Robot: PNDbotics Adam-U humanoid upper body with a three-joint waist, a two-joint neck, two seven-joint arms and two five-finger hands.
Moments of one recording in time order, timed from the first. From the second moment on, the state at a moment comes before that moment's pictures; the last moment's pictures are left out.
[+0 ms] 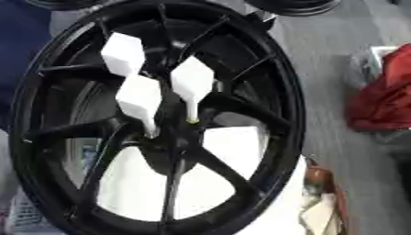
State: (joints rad) left arm -0.55 0.86 0.05 -1.90 0.47 0.08 0.34; right arm -0.76 -1.03 0.02 -1.69 0.20 0.16 0.42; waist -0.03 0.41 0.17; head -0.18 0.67
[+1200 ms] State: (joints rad) left arm -0.63 1.04 0.01 -1.74 0.20 0.07 -0.19; right arm -0.74 -1.03 0.02 -1.68 0.19 0.15 0.43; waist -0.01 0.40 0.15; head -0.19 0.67
